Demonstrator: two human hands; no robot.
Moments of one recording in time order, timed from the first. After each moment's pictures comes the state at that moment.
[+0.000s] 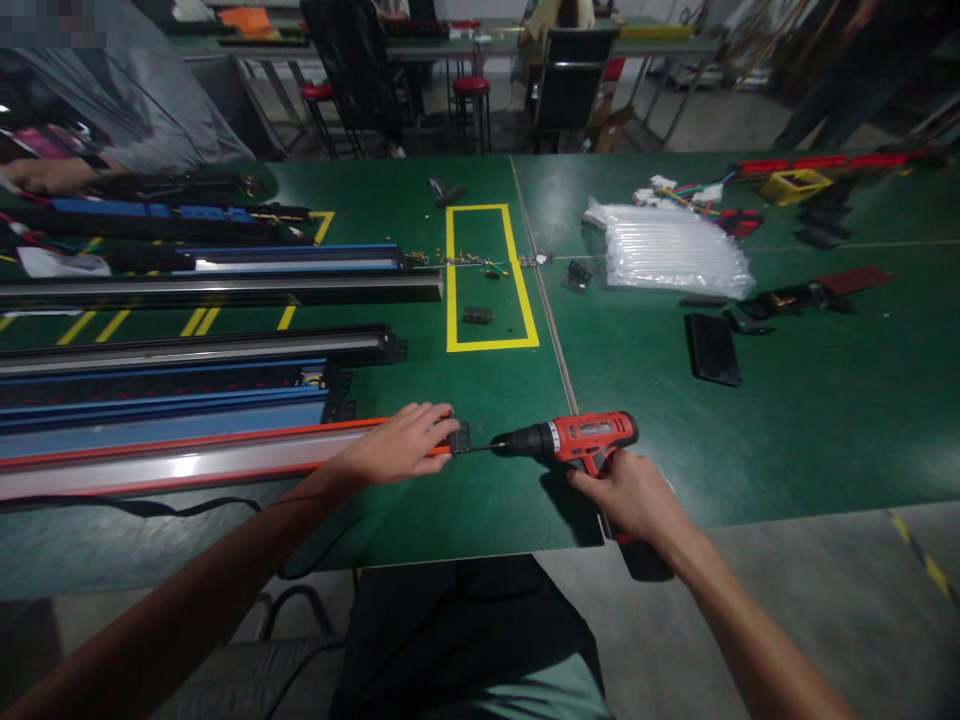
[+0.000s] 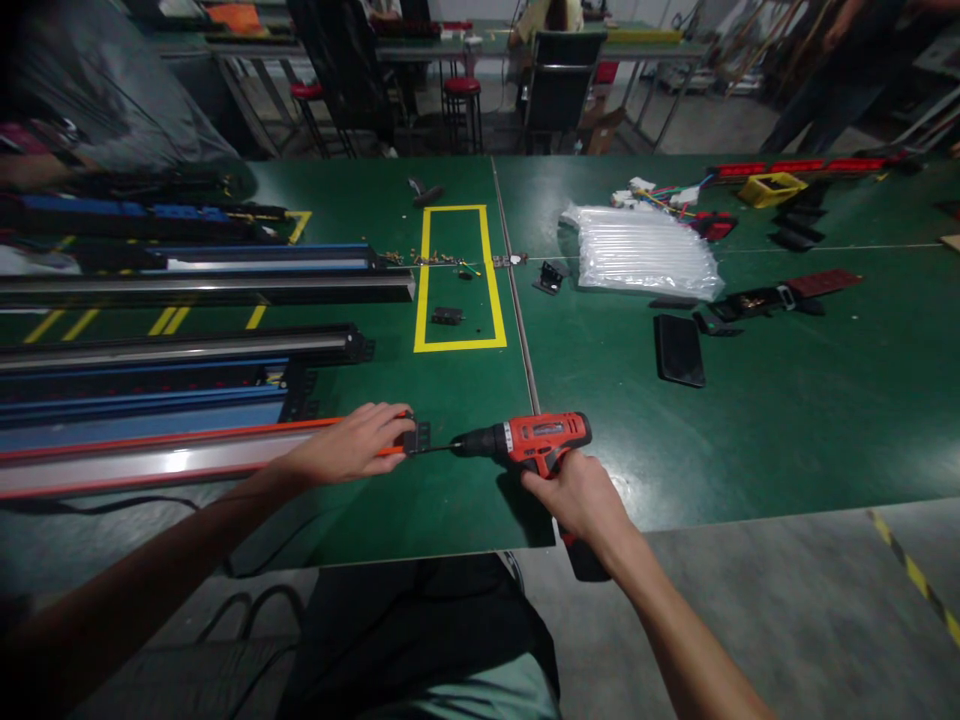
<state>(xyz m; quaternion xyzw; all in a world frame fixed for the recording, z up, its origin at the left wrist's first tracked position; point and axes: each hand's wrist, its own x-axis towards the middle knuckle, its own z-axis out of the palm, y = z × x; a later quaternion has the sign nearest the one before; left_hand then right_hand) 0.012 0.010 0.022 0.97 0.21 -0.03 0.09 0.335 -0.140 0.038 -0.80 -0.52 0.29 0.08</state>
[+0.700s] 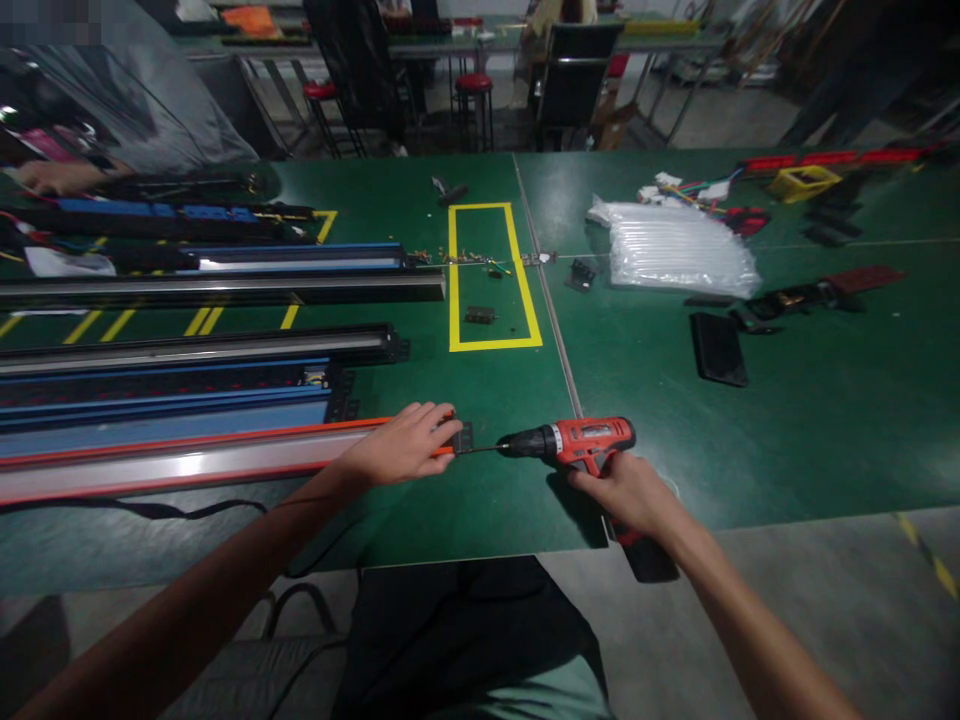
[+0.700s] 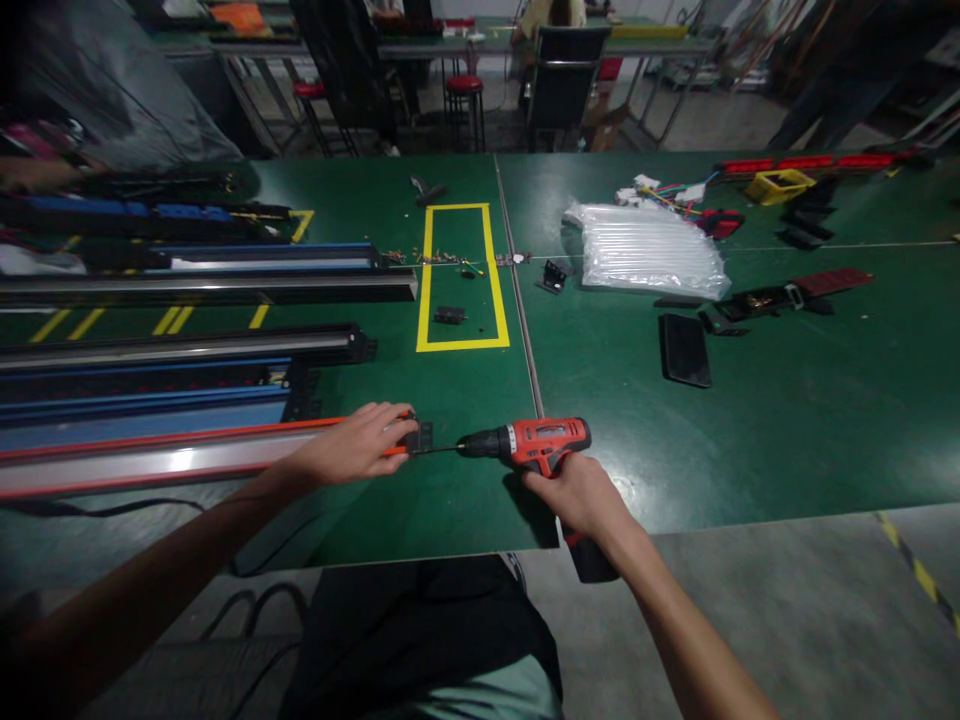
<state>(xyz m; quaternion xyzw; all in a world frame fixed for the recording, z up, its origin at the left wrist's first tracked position) 0.013 0.009 0.020 0.98 0.20 -0.03 0.03 0.338 -0.135 0.030 -0.78 -0.51 0.34 0.08</state>
